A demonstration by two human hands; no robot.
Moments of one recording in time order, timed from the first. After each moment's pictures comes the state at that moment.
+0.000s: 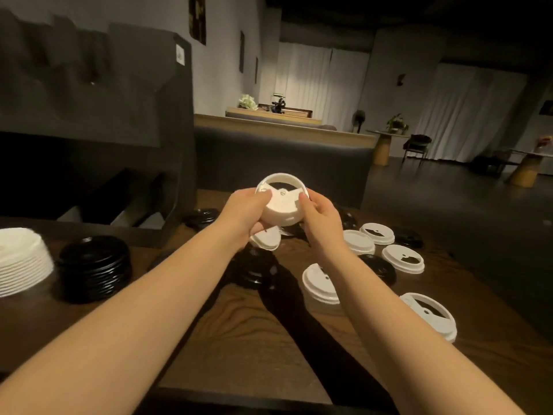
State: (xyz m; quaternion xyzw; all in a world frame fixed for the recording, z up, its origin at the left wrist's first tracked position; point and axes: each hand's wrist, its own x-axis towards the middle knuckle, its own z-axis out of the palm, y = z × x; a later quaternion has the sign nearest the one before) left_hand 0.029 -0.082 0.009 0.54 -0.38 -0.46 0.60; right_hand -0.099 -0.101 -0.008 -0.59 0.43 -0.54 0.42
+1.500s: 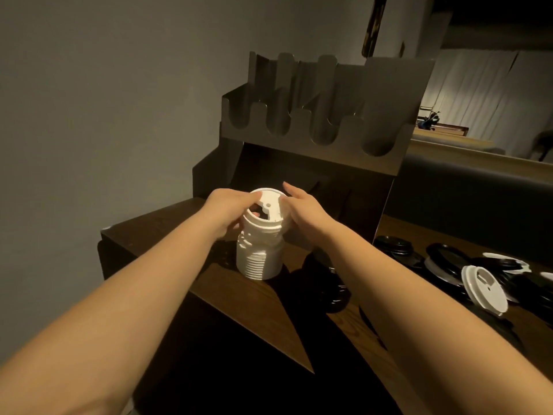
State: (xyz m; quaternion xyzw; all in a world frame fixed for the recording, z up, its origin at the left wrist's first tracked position) left_hand 0.382 0.070 0.004 0.70 -0.23 -0.25 0.63; right_hand 0.274 -0.036 0.003 -0.72 0.27 -0.24 0.59
